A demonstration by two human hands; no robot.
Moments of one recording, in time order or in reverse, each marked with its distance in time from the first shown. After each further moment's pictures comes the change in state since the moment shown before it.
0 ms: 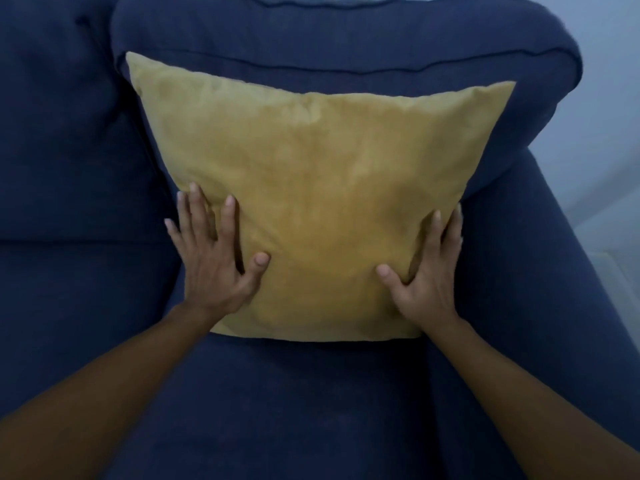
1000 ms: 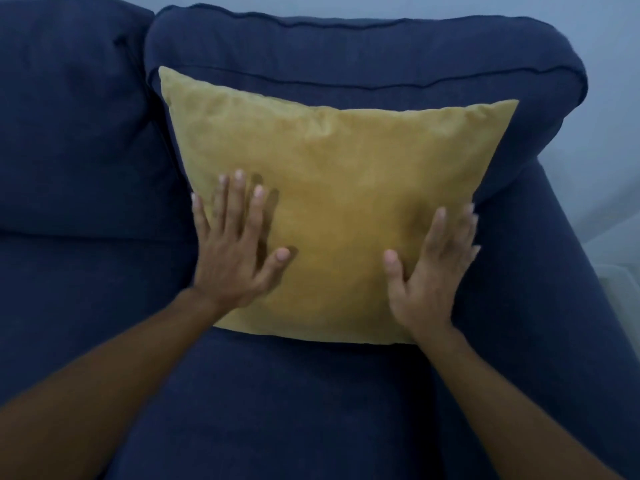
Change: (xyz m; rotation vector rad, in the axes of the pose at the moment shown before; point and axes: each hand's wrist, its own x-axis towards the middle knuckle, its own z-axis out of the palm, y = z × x) left_hand 0.021 0.021 -0.028 0.189 0.008 0.259; right_hand 0.003 -0.031 -0.001 -0.148 0.148 0.066
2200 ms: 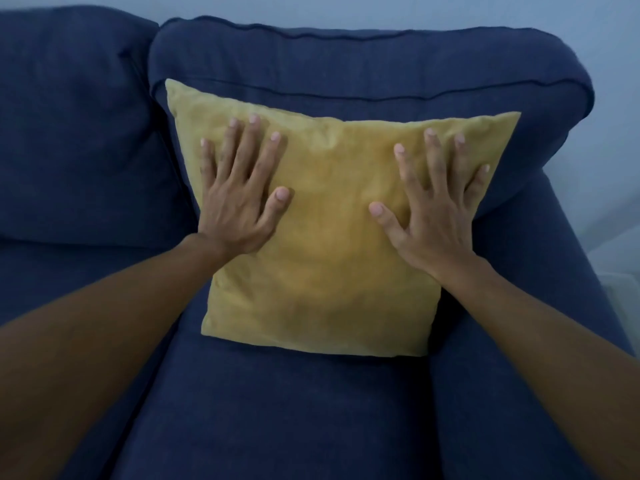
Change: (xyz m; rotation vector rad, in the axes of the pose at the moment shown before) left_hand 0.085 -0.028 0.007 0.046 -0.024 0.009; right_hand 0.110 -0.012 -0.010 -0.307 -0.149 -0.313
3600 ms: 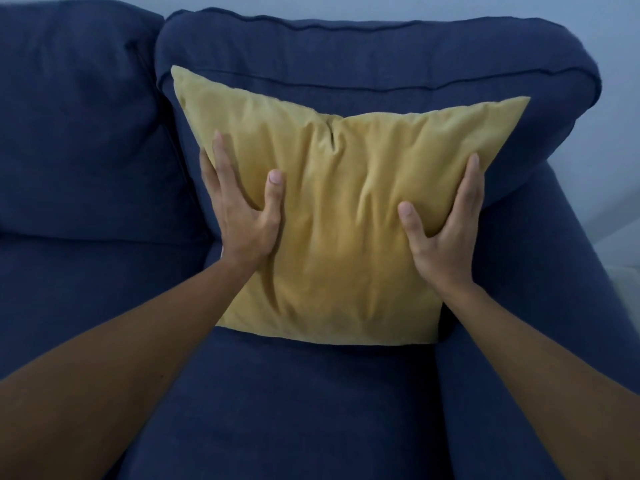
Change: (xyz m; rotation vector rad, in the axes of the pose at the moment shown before) left_hand -0.022 0.042 -0.016 -0.685 0.193 -0.660; right_hand -0.043 -0.011 0.013 0.679 0.216 0.328
